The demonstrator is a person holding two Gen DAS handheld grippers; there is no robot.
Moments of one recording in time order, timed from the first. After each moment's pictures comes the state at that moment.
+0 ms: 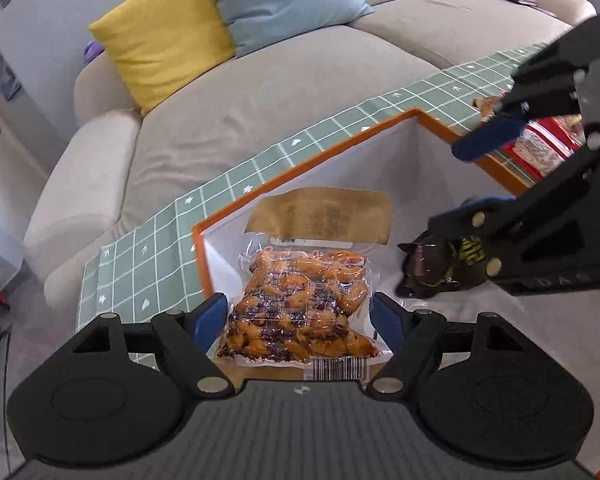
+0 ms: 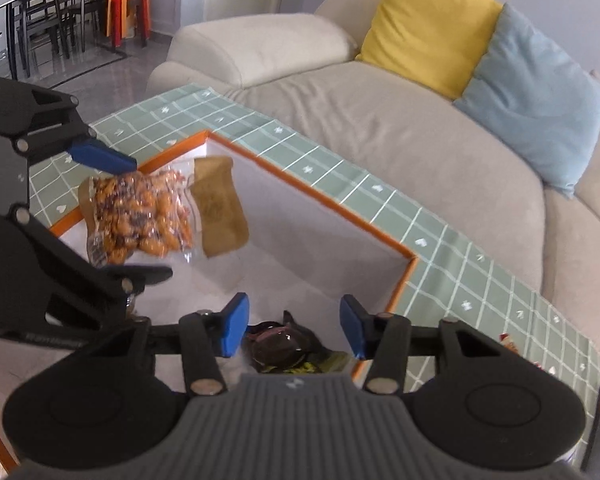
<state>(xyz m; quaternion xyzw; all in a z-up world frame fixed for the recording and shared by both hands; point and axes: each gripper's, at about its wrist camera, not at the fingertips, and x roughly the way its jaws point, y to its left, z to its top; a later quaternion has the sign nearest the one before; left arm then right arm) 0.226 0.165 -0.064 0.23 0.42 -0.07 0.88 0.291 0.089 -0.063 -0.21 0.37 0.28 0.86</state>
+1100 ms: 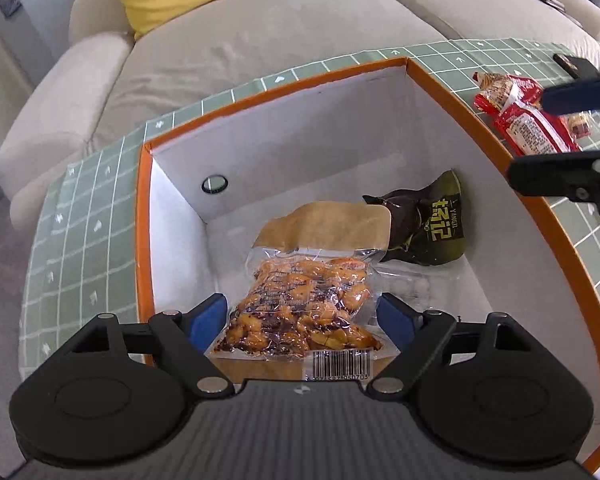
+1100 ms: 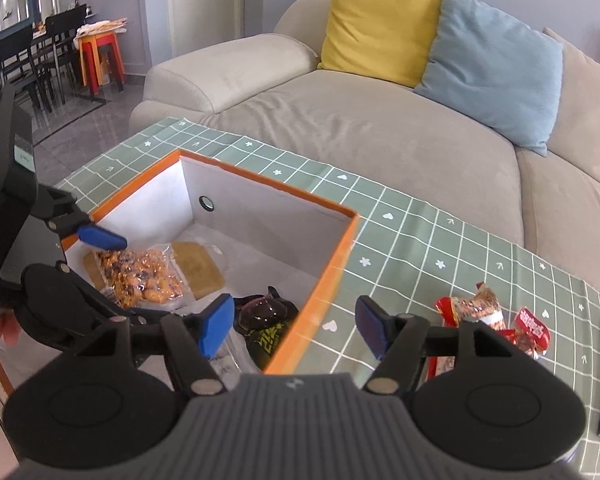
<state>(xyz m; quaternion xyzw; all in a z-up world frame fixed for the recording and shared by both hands) 0.228 0.159 -0.087 0.13 0.51 -0.05 0.85 0.266 0.022 -0.048 -0.12 0.38 0.26 0.88</state>
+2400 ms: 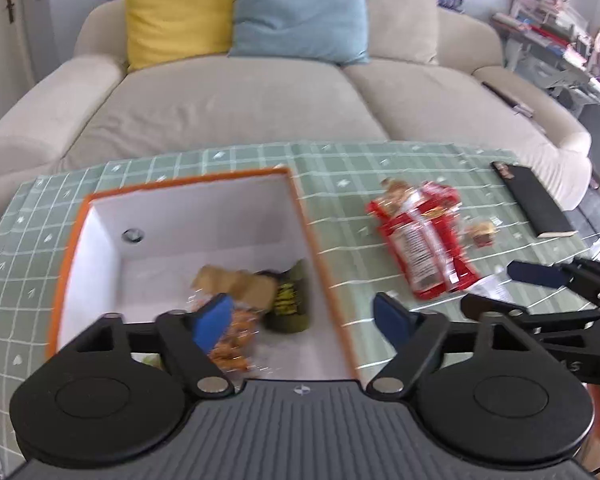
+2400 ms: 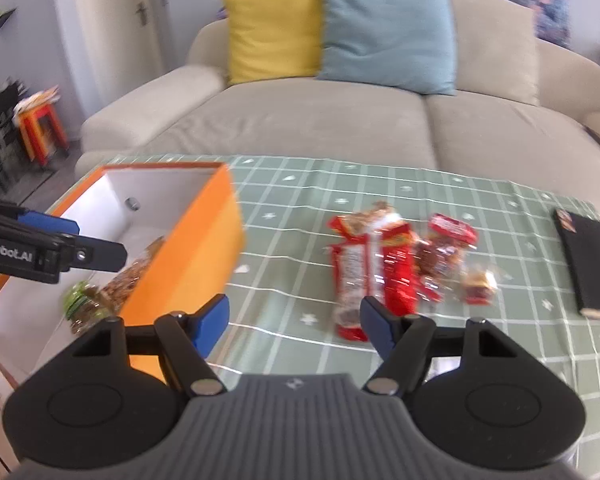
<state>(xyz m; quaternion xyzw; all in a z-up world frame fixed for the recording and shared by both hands) 0.187 0.084 -0.028 0.01 0.42 -0.08 0.90 0.218 -0.109 -0.070 0.00 0.37 0.17 0.91</state>
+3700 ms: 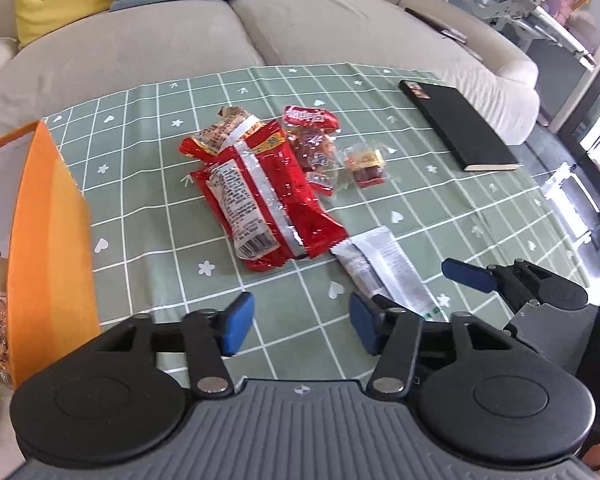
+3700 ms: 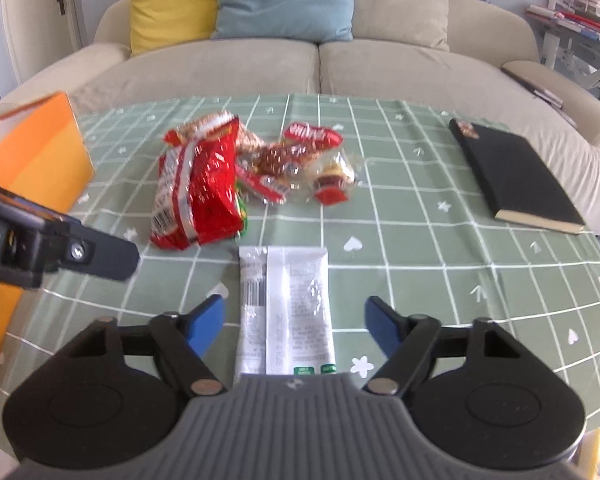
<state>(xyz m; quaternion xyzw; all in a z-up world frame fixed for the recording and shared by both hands) 0.217 -0.061 -0.105 0.02 0.49 -0.17 0.85 0.226 -0.205 -0.173 -0.02 0.41 0.06 0.91</state>
